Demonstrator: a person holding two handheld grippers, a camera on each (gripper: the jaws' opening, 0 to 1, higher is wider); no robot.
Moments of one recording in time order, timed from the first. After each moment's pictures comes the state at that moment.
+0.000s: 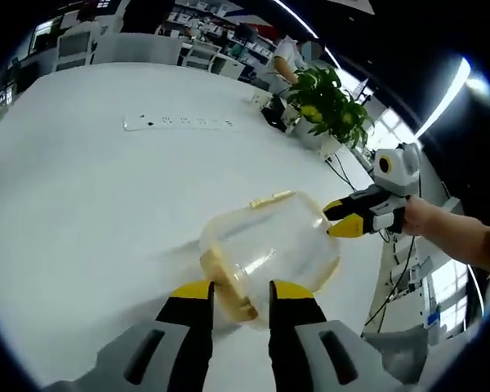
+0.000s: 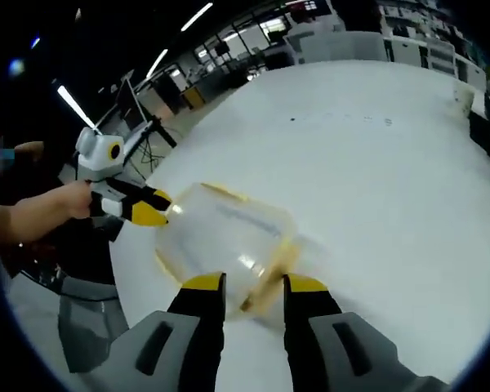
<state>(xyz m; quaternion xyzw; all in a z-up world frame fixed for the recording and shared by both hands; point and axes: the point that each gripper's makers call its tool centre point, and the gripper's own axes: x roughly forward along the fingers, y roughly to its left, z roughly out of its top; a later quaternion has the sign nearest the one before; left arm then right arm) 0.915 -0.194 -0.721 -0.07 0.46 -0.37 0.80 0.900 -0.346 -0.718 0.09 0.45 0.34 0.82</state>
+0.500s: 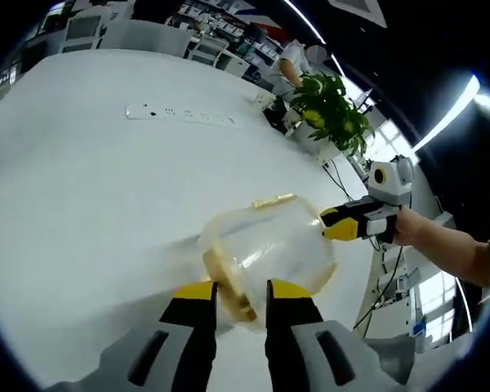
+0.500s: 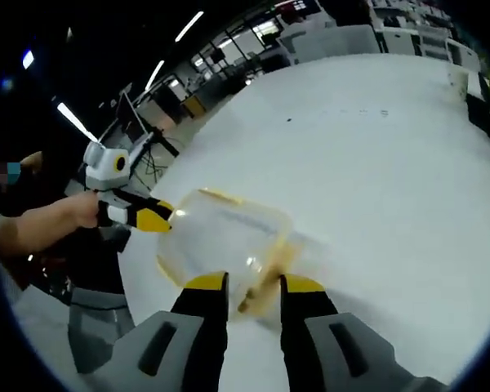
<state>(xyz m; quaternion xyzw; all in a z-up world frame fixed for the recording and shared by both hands) 0.913 -0.194 -0.718 -0.10 0.48 -0.38 0.79 0.901 -0.344 -0.722 0.12 0.46 0.34 0.81</state>
